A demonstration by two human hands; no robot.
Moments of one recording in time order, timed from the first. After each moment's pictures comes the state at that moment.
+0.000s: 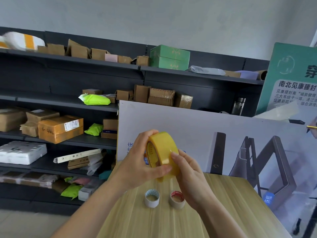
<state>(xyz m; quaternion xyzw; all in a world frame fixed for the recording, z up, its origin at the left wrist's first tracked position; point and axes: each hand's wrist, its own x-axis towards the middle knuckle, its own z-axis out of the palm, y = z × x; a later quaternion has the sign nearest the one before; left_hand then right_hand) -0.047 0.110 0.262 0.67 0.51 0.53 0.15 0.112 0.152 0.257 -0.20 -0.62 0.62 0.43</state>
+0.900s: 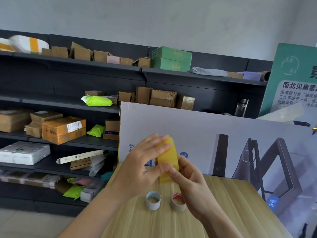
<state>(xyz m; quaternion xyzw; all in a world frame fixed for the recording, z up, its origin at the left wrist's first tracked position) -0.039 0.111 0.258 0.72 0.45 0.52 -0.04 0.126 0.152 0.247 -0.14 -0.66 0.61 0.42</state>
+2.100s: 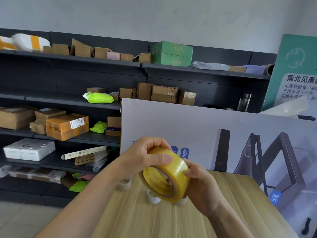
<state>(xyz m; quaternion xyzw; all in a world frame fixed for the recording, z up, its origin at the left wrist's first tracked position) -0.029 0.101 0.297 0.68 0.48 0.45 0.32 0.150 0.158 0.248 -0.12 -0.60 0.72 0.34</state>
